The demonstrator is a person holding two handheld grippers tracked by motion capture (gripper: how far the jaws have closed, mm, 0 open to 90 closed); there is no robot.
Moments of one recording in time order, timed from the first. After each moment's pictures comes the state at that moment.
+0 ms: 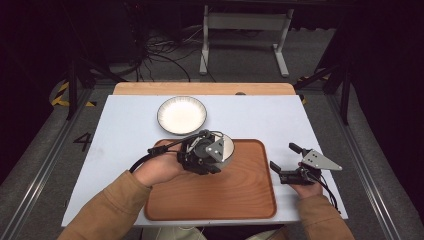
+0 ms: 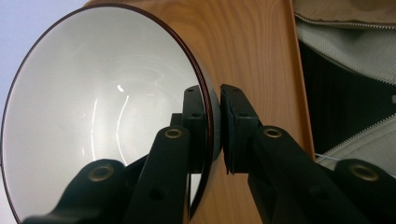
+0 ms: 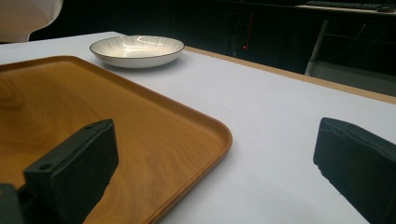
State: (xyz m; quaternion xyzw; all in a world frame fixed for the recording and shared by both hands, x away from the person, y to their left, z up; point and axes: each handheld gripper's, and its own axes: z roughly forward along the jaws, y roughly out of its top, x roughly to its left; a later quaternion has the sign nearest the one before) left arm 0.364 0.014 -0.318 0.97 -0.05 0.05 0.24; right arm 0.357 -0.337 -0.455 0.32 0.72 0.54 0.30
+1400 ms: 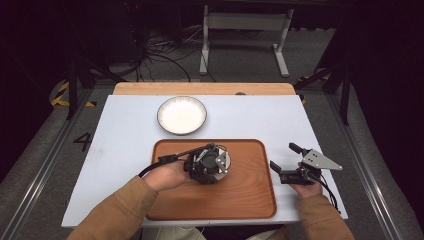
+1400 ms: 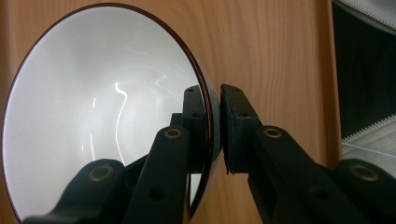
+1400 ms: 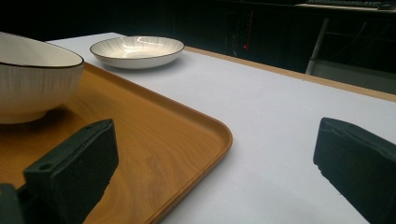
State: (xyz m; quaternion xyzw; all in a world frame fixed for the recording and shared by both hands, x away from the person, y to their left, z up) left arm 0.372 0.000 -0.372 0.98 -0.04 0.01 0.17; right arm 0.357 -0.337 -0.455 0.32 0.72 0.54 0.30
